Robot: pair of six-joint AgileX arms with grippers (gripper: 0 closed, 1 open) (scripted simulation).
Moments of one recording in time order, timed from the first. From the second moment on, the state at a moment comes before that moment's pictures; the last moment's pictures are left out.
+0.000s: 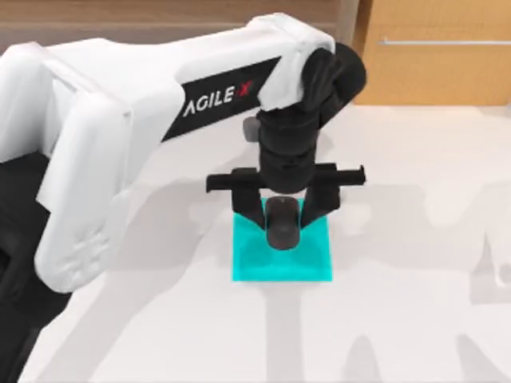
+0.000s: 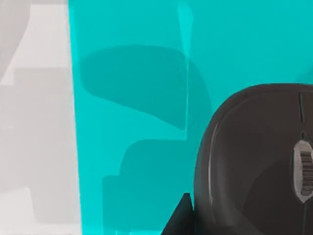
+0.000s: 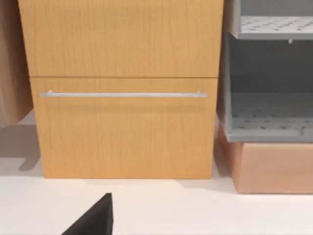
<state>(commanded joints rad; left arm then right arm) -0.73 2.37 1.98 -1.19 0.03 -0.74 0.00 0.00 0.00 0.00 0.00 0.00</state>
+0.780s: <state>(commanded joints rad) -0.73 2.38 1.97 -1.18 0.01 -0.74 0.00 0.00 0.00 0.00 0.00 0.00</state>
